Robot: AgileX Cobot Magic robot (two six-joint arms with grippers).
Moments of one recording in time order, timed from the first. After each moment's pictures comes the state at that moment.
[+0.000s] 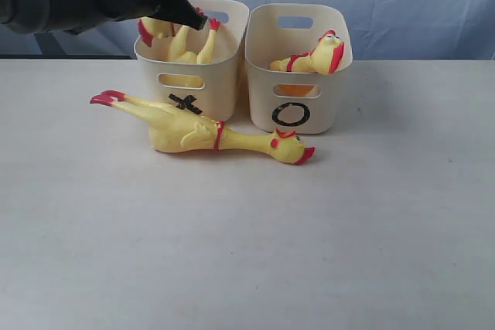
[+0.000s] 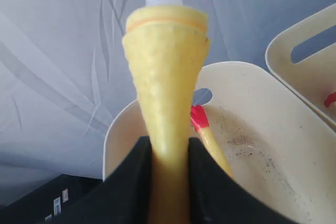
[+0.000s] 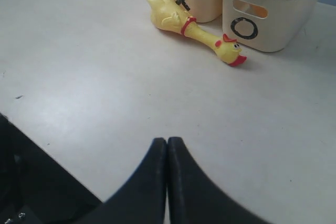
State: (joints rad) left arm -0.34 2.08 -1.61 -0.51 -0.05 0.84; right arm 0.48 0.24 -0.84 0.24 1.23 -0.09
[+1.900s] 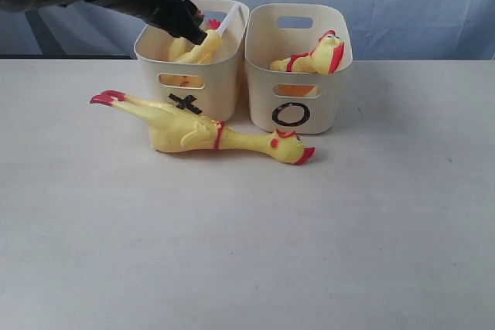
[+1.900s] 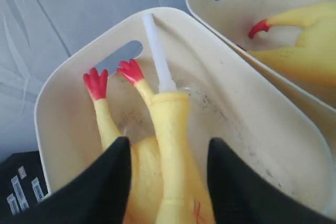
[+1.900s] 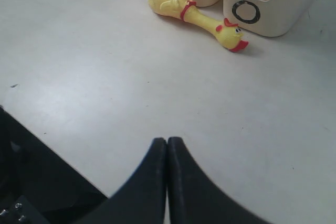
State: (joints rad) left arm -0.32 2.06 -1.70 -0.40 0.37 0.84; right arm 0.48 0.24 -0.79 0.24 1.23 -0.09
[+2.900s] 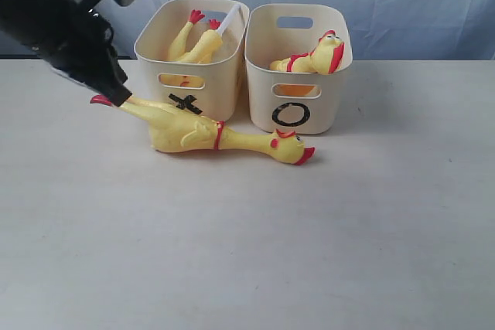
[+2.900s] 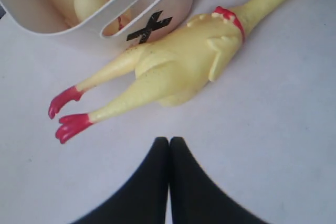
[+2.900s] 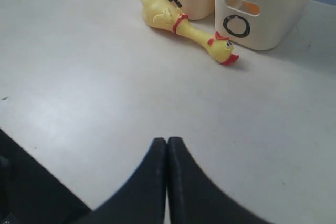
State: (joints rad) left arm -0.32 1.55 -1.23 -0.15 0.77 0.61; right arm 0.48 0.24 -0.79 0.22 1.18 -0.10
